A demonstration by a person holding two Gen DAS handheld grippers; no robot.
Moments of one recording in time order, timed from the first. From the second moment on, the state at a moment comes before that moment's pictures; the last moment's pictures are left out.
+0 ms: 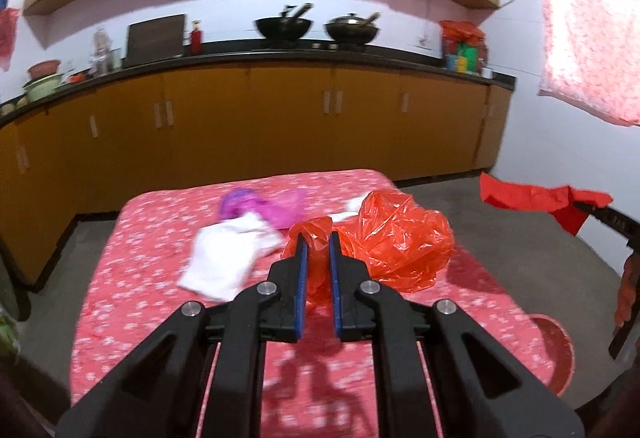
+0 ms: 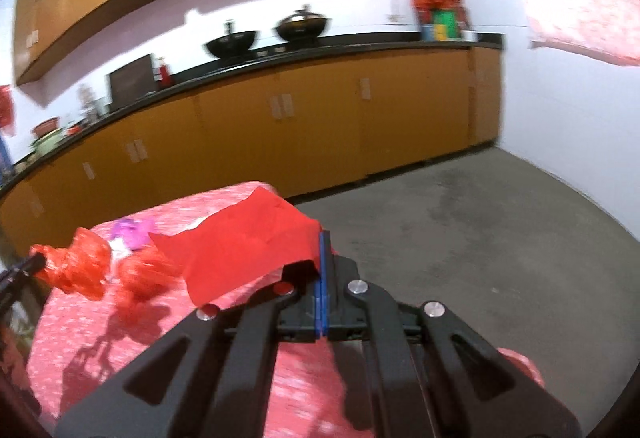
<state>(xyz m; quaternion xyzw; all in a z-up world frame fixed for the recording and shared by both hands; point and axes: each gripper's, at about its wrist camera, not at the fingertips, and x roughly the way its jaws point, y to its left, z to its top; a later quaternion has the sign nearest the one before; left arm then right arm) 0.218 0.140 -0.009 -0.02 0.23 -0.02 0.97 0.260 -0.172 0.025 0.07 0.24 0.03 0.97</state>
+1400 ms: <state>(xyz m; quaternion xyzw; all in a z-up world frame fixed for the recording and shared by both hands) 0.228 -0.232 -0.165 0.13 0.37 -0.27 0.88 0.160 -0.399 -0.179 0.14 0.41 -0.27 0.86</state>
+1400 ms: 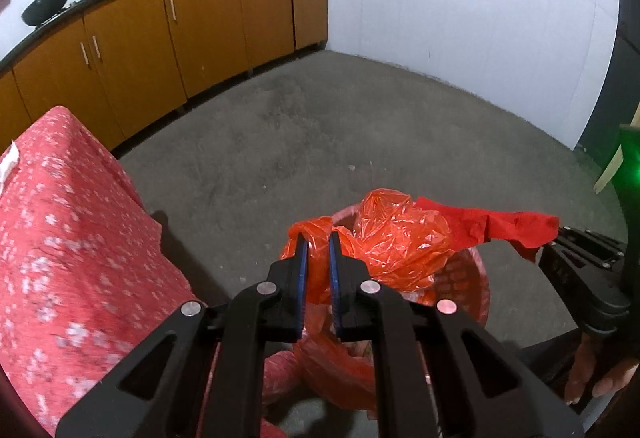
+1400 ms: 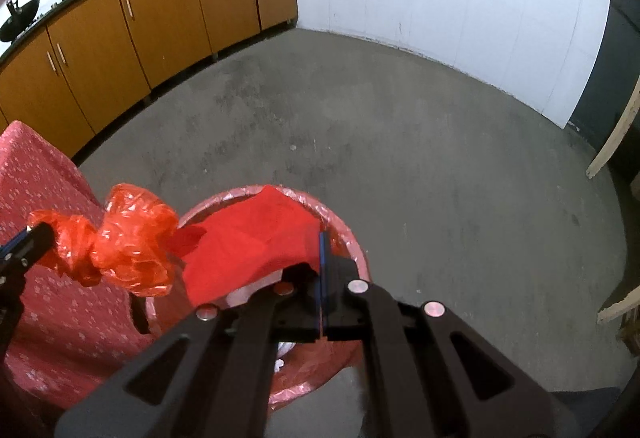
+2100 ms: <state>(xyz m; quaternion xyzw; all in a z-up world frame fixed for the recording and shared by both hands) 0.242 -0.264 -0.186 0.13 0.39 -0.30 0.86 0.177 -0.388 -0.196 0.14 0.43 -0.24 0.86</state>
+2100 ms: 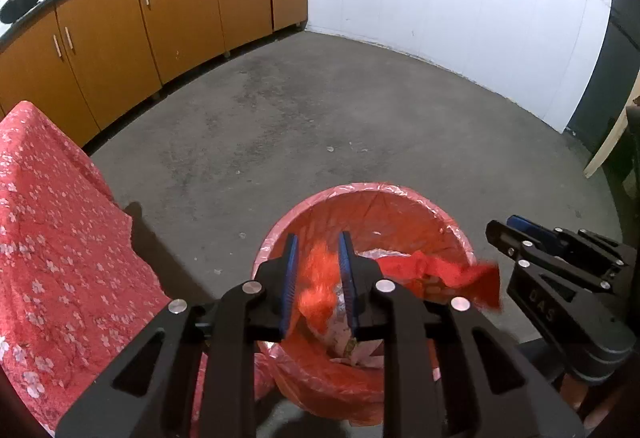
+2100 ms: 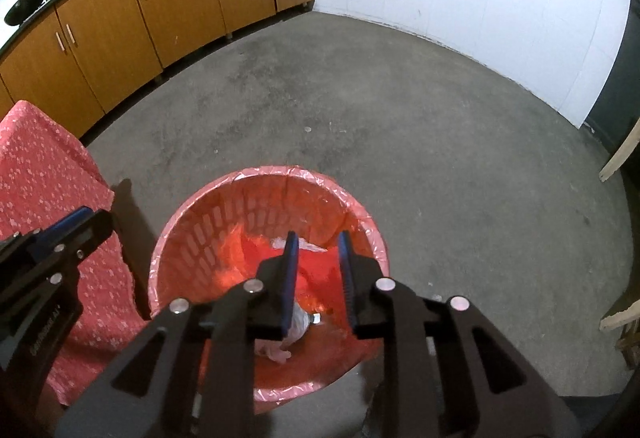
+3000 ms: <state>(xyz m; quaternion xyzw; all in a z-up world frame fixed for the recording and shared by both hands) 0.242 0.069 -0.051 0.02 0.26 -0.01 0.97 0.277 -0.146 -0.027 0.07 0.30 0.04 0.95</state>
